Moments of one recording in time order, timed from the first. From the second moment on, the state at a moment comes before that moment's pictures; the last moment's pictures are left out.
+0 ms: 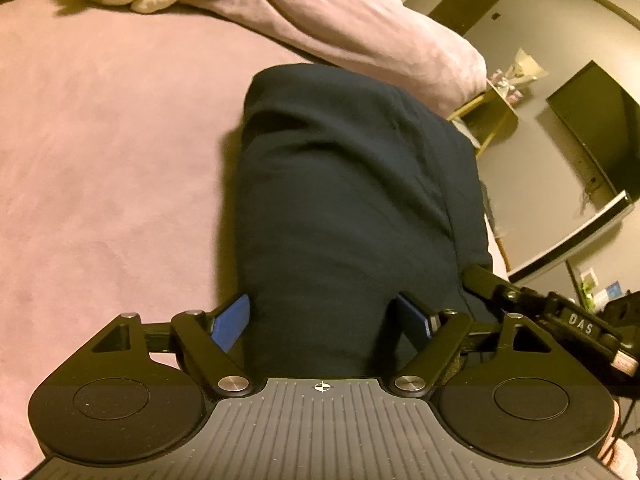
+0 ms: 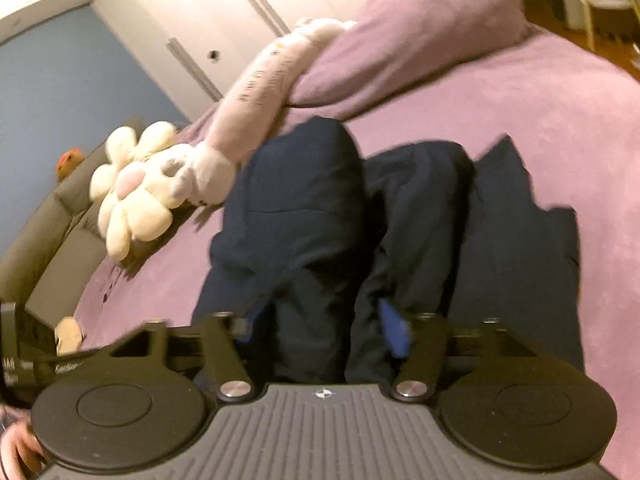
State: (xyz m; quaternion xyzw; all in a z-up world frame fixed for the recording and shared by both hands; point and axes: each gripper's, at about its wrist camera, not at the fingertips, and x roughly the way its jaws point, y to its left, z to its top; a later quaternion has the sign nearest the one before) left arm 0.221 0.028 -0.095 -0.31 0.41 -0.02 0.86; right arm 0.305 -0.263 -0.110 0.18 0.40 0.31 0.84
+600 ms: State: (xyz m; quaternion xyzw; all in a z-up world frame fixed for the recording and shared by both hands) left arm 0.229 0.035 -0.100 -0.32 0.40 -0.01 0.86; right arm 0.303 -0.240 -0.110 0.14 0.39 0.33 0.85
